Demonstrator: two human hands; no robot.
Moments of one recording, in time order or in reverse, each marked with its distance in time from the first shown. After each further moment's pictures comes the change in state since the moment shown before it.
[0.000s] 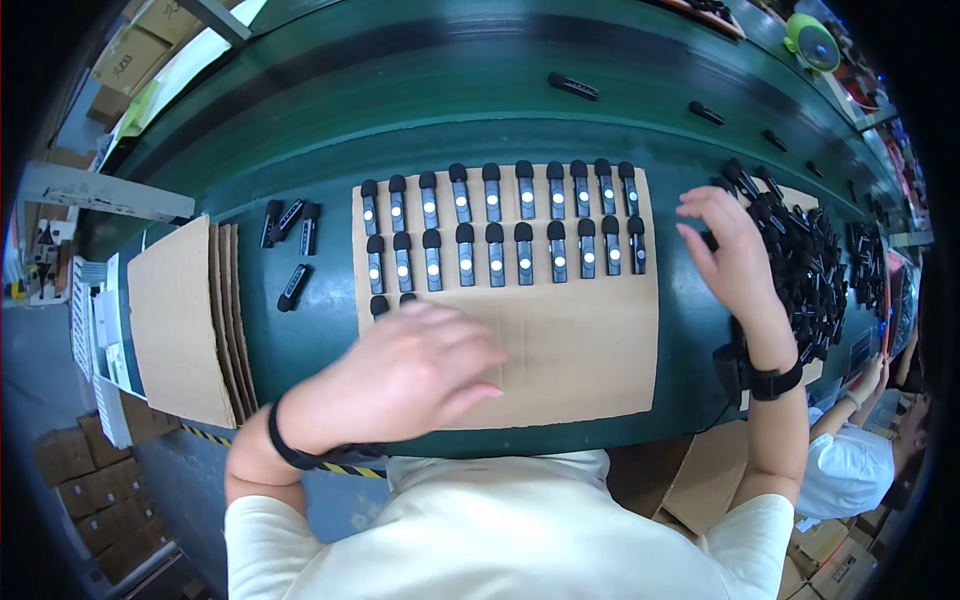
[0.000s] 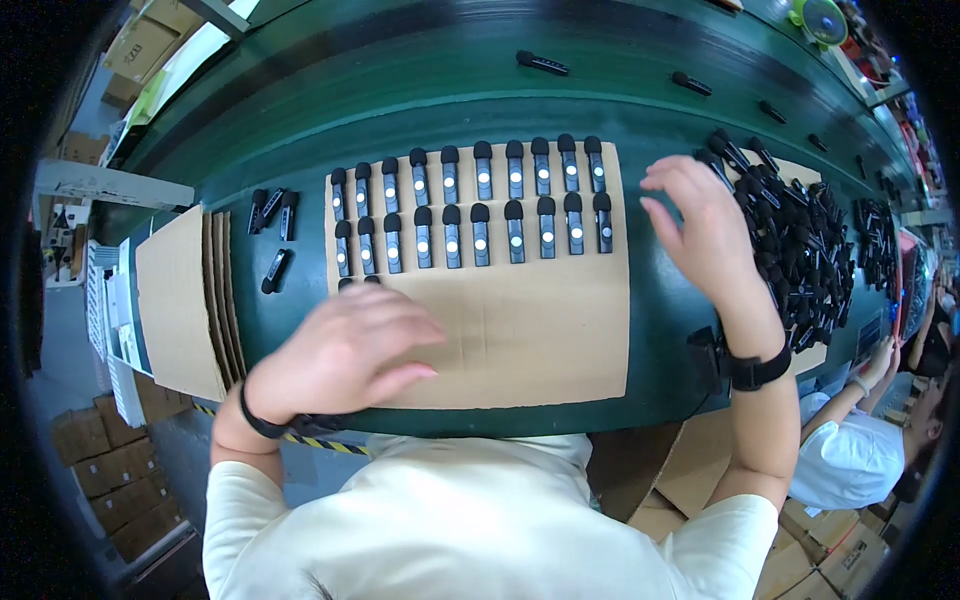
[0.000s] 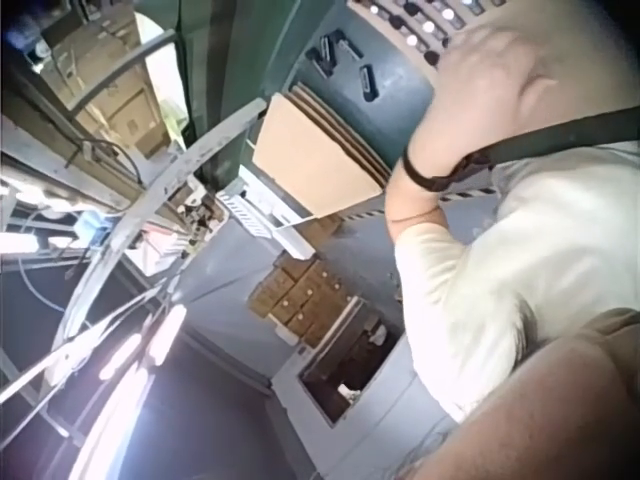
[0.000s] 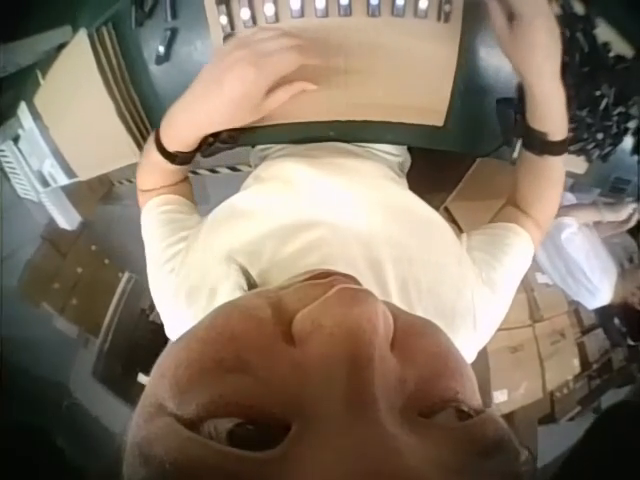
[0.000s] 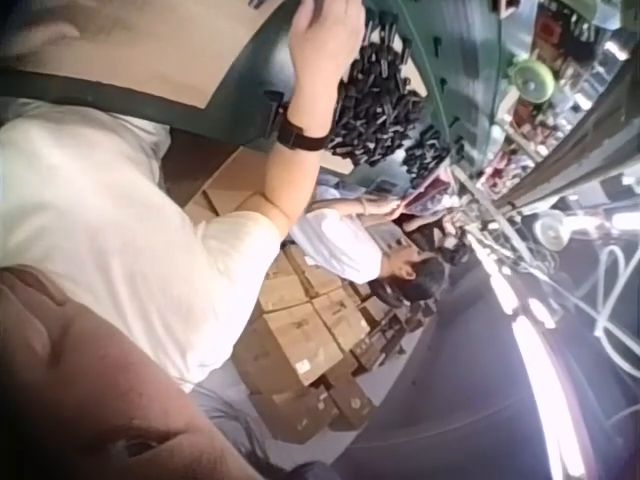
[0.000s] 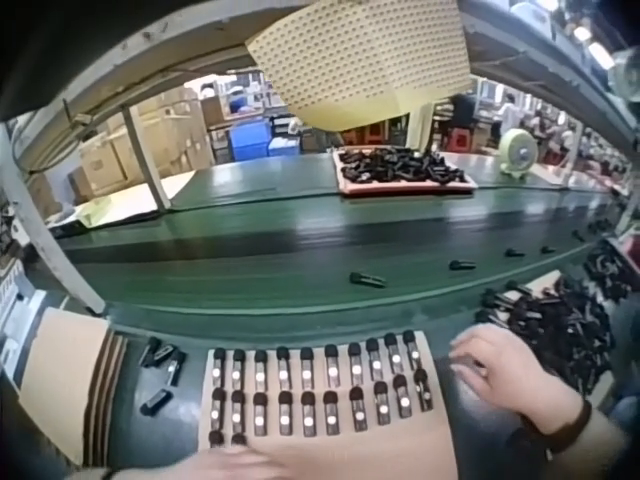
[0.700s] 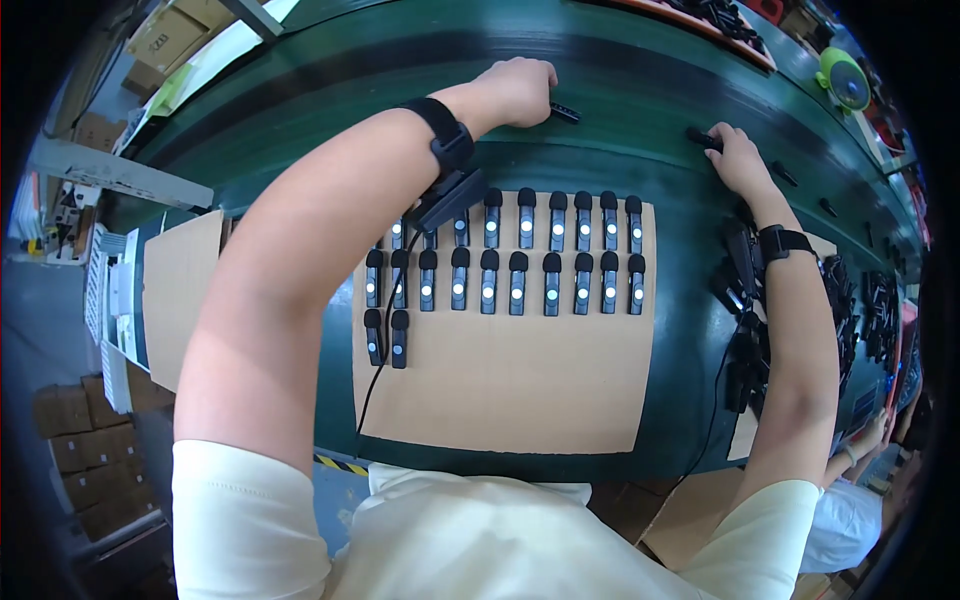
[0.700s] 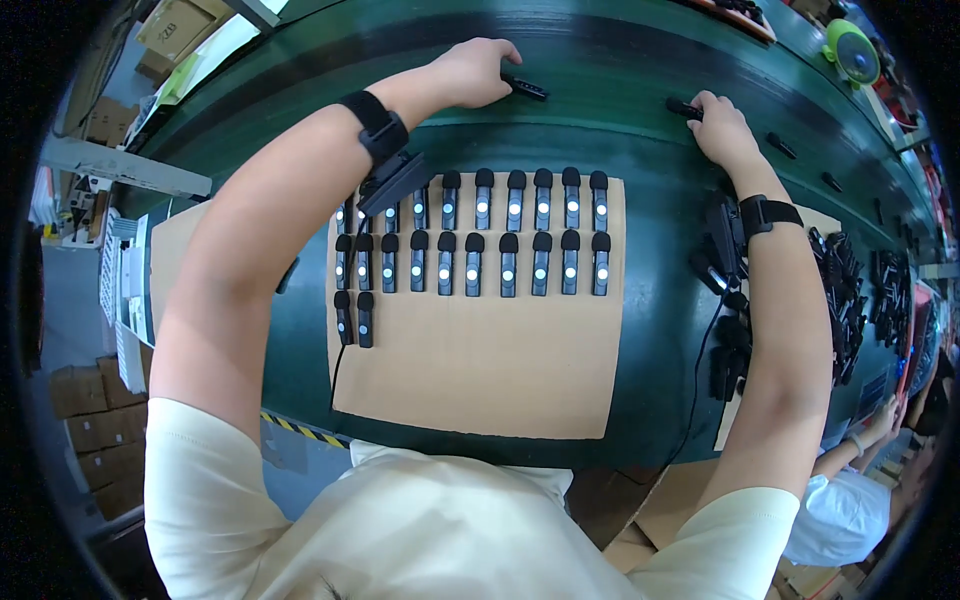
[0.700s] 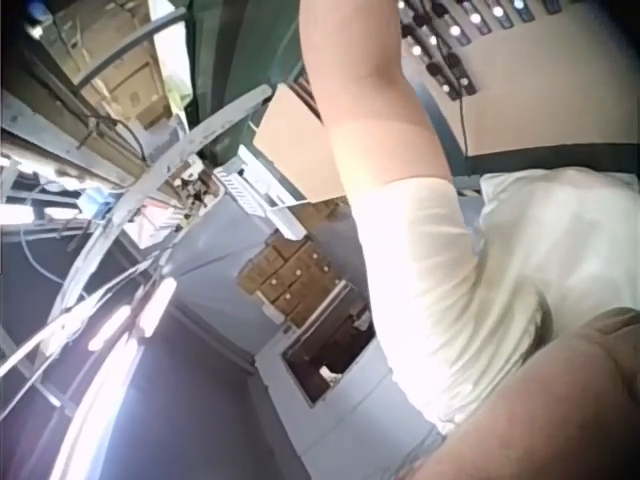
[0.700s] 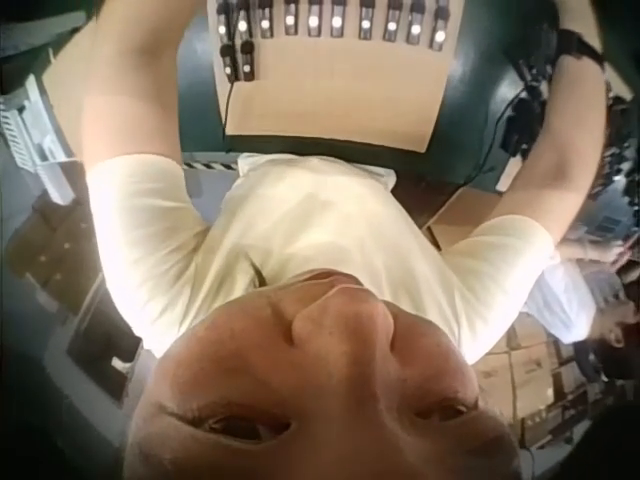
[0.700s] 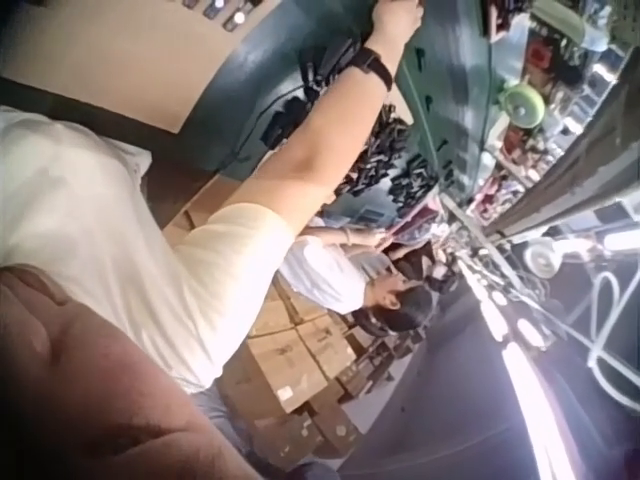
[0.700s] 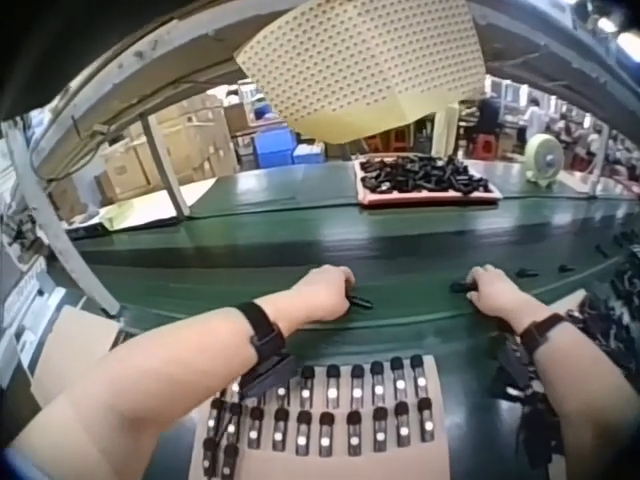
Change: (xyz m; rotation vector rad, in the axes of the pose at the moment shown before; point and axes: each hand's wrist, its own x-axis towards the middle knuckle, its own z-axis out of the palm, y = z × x) left_hand 0.245 -0.178 -0.028 0.379 0.244 -0.413; right_hand 0.107 0.189 0.044 -0.297 -0.066 0.394
